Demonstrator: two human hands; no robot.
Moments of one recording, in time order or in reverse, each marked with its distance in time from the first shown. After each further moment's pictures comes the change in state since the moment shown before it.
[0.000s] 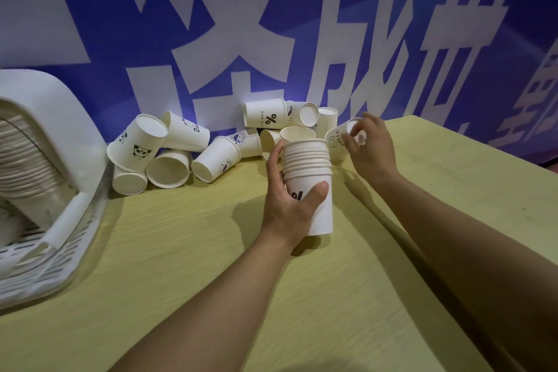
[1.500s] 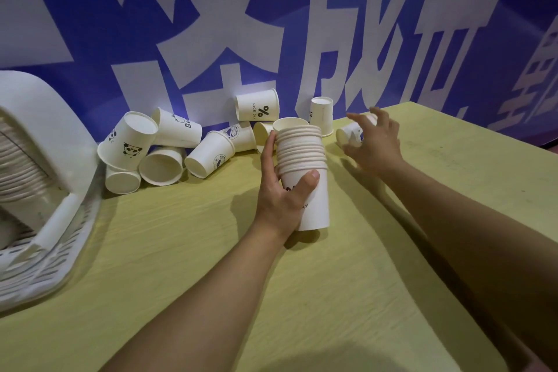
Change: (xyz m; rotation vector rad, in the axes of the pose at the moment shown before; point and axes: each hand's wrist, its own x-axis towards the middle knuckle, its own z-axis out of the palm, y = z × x) left_hand 0.002 -0.005 -0.001 -0.036 -0.020 -0.031; right_hand 0.001 0.022 -0.012 -0.292 -0.199 0.046
